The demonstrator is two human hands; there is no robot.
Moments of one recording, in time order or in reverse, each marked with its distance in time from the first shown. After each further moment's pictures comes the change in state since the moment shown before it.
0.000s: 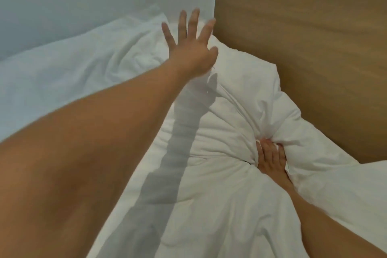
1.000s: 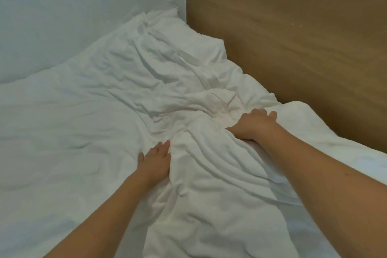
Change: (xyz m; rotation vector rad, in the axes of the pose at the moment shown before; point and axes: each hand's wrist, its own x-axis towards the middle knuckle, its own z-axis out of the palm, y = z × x) left_hand -0.359 0.045 0.018 -0.203 -0.854 -0.223; right_hand -0.045 0.087 -0.247 0.350 -0.927 0.284
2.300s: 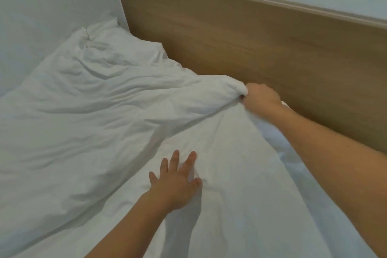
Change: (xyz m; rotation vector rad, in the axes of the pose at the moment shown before) left_hand -0.188 0.167 -0.003 0.113 -0.184 0.247; right_hand -0.079 0.194 -0.031 0.249 0.369 0.091
